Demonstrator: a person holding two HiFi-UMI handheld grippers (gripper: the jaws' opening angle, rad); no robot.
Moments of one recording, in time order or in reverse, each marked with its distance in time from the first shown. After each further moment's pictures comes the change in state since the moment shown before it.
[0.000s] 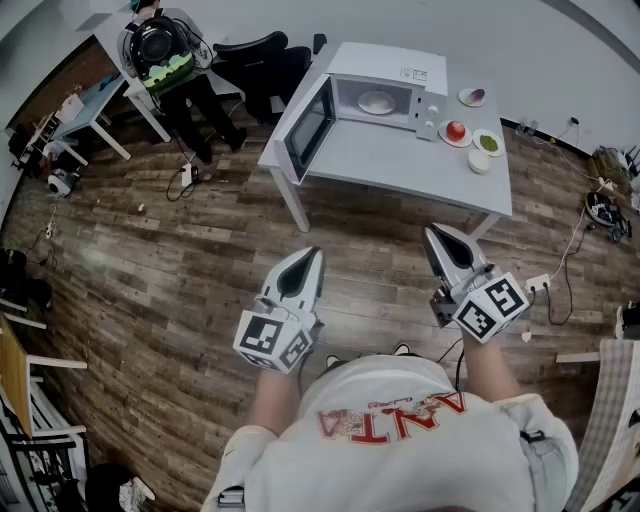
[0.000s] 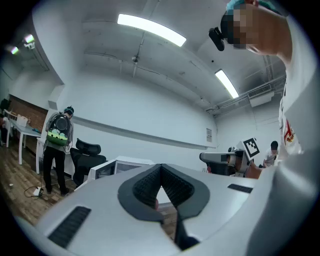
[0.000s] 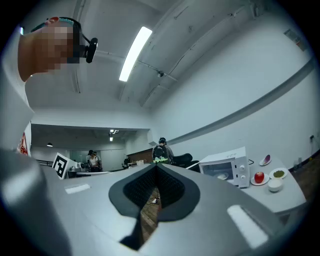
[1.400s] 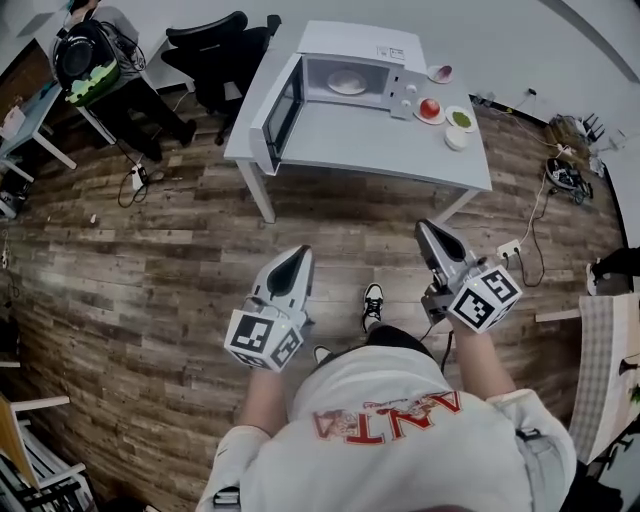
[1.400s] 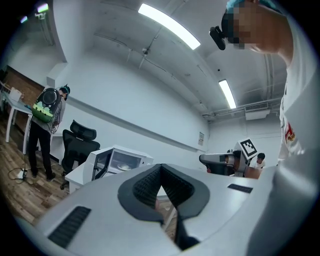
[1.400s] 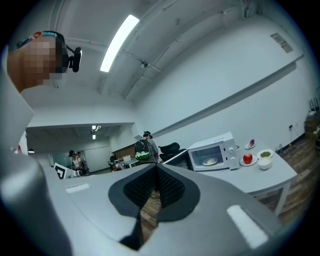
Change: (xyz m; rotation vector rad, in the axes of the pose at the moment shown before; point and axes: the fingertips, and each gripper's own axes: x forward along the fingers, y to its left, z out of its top) left arm -0.002 0.075 -0.042 -0.128 0.042 -0.130; right arm 0.041 0.009 -0.050 0.102 0.075 -0.190
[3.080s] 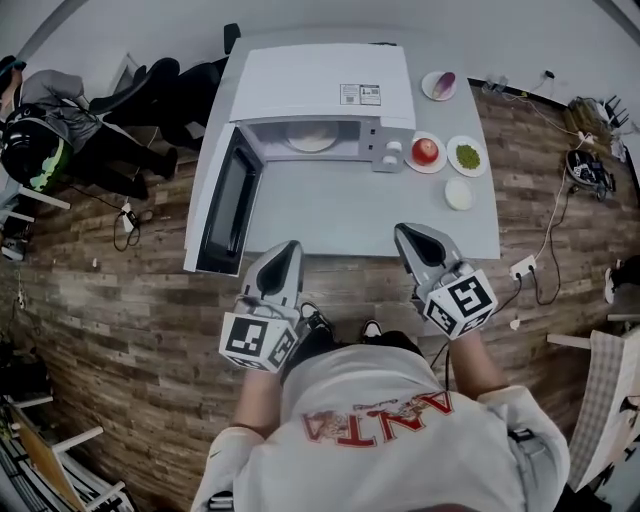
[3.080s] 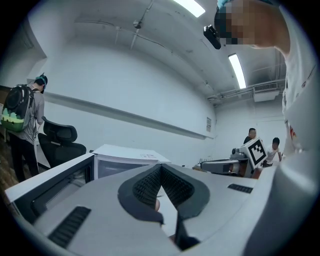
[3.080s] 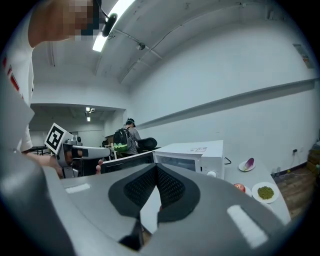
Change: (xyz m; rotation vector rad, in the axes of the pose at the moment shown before) left arm 0.345 0.093 0.022 0.106 0.124 0.046; right arm 0.181 -0.283 0.042 -0.161 0.111 -0.050
